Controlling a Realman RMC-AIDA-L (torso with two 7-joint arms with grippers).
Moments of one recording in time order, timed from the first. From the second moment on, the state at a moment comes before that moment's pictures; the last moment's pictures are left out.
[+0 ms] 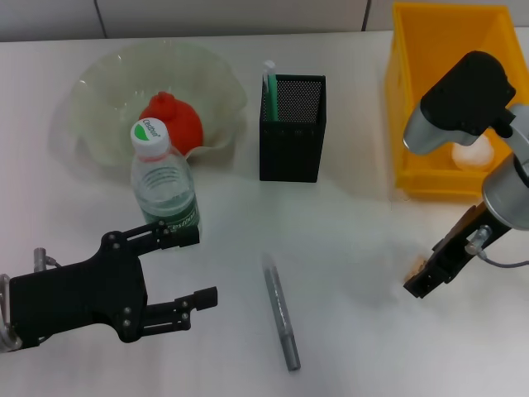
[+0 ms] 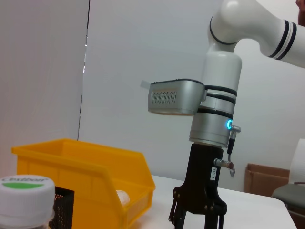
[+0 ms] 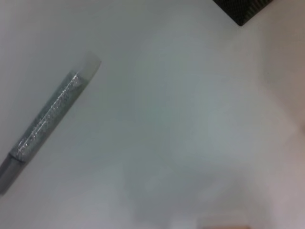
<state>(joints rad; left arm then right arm) -0.27 -2.07 0.88 0.56 1.74 1.78 -0.96 0.54 2.08 -1.54 -1.37 -2.64 -1.65 2.65</state>
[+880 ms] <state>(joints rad) -0.27 -2.07 0.88 0.56 1.74 1.79 -0.96 0.58 2.09 -1.59 -1.27 -2.65 -1.59 2.65</state>
